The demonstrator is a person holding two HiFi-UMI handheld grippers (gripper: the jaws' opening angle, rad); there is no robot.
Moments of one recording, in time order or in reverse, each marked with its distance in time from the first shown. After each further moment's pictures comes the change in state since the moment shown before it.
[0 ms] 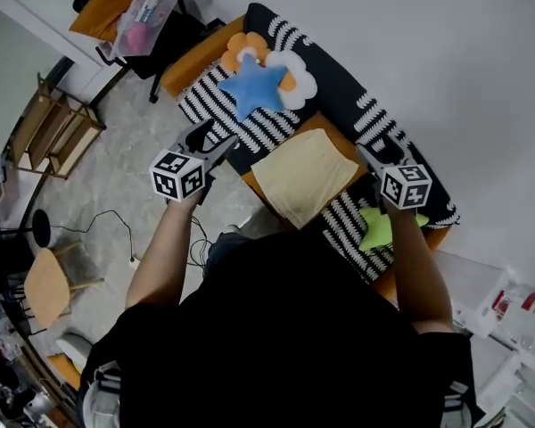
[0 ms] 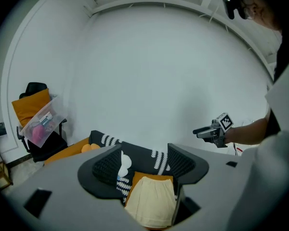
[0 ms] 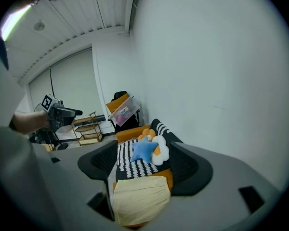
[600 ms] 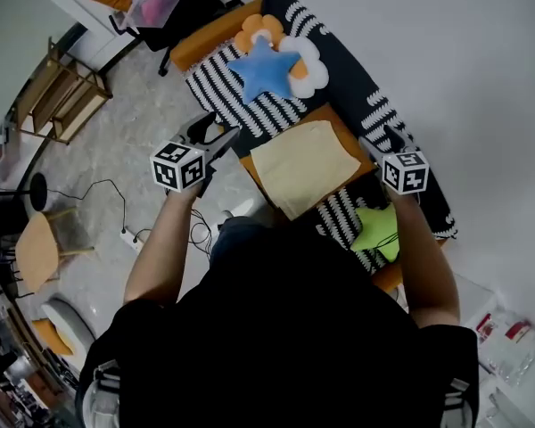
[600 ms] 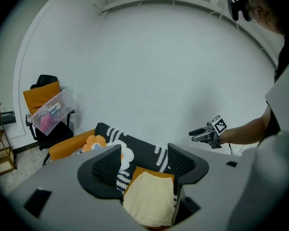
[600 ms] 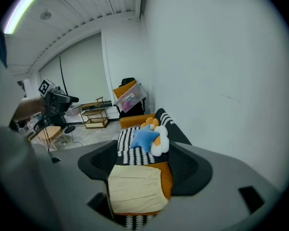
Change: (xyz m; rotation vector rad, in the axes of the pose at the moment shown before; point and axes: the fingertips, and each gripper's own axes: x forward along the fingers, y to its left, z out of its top) left arm 0.006 -0.006 -0.041 -0.090 0.018 0.086; right arm 0.052 -0.041 -0.040 -0.139 0.137 0.083
